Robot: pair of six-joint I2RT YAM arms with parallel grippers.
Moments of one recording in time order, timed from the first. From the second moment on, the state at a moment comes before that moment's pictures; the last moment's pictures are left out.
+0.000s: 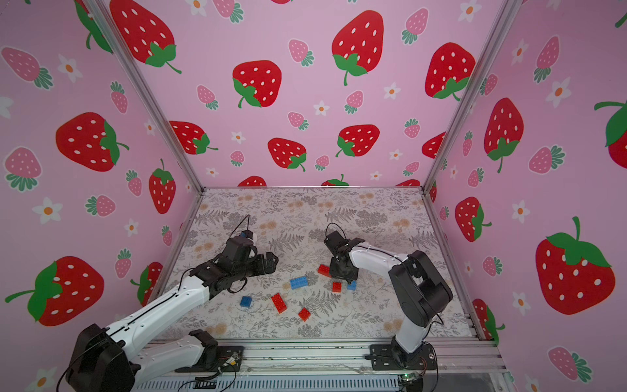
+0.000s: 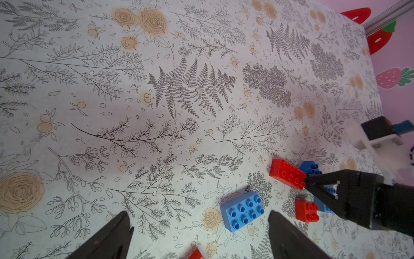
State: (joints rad) left arm -0.51 1.13 0.73 -0.43 -0.02 -0.58; right arm 0.66 1.73 1.04 -0.70 0.11 0.83
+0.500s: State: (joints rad) left arm -0.51 1.19 0.76 -0.45 -0.03 -0.57; right arm 0.60 1.93 1.29 -0.65 0.10 0.74
